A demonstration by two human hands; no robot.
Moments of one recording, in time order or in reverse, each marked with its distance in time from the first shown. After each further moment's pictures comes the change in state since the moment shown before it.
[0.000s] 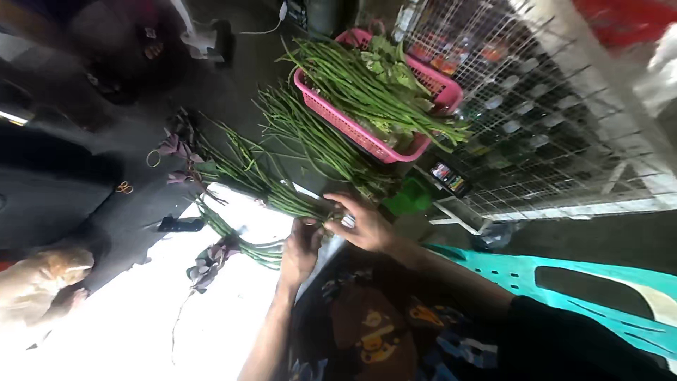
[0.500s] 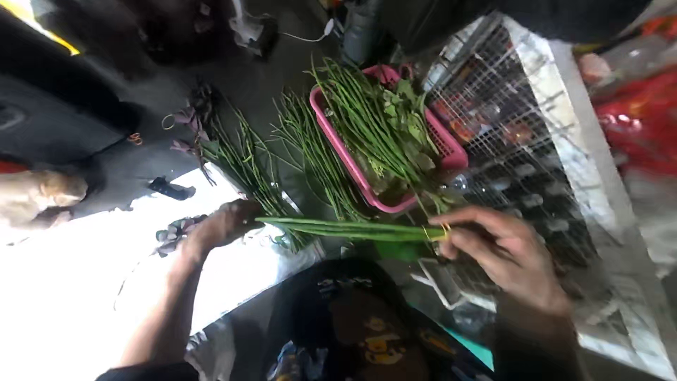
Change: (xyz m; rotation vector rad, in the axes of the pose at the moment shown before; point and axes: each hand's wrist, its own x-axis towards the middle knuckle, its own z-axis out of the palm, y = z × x) left_hand 0.051 0.064 -0.088 0.573 -0.247 -0.051; right_hand -0.012 0.008 -0.257 0.221 -0.050 -0.227
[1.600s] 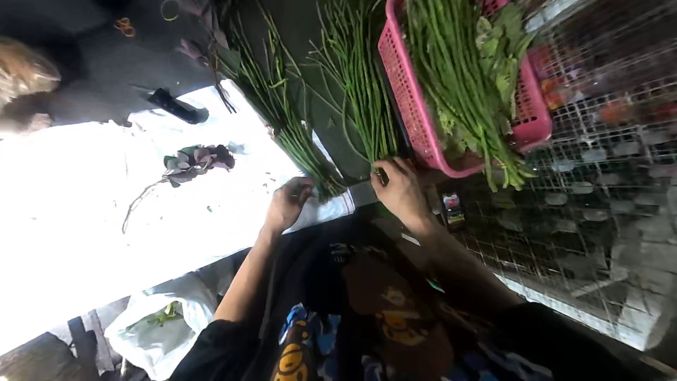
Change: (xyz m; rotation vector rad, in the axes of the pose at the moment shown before) left_hand -0.019 -0.045 0.179 -0.741 0.390 -0.185; right_hand 0.039 0.124 0.185 -0.810 -0.133 0.186
